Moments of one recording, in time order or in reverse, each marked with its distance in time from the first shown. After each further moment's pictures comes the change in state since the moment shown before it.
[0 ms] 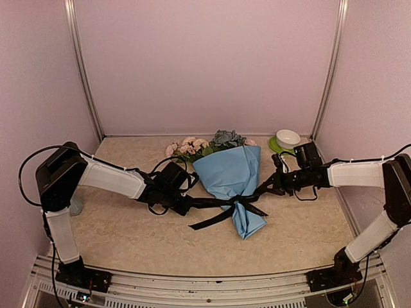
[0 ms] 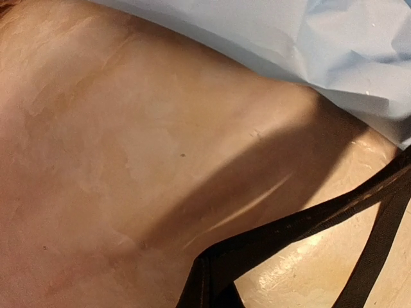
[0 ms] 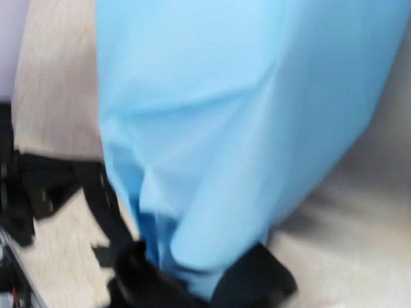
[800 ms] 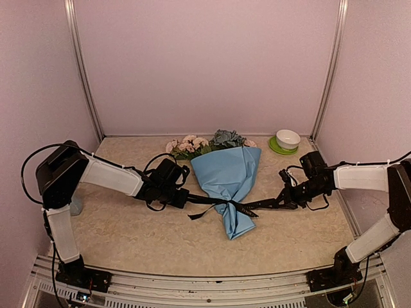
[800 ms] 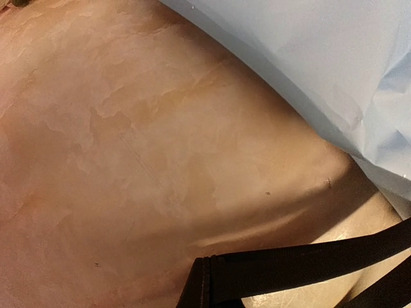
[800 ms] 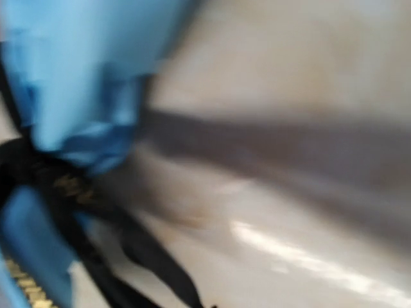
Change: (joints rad) left arm 0.063 0.015 -0.015 0.069 -0.048 -0.118; right arm -0.061 -0.070 -0.047 -0.299 0.008 -0.191
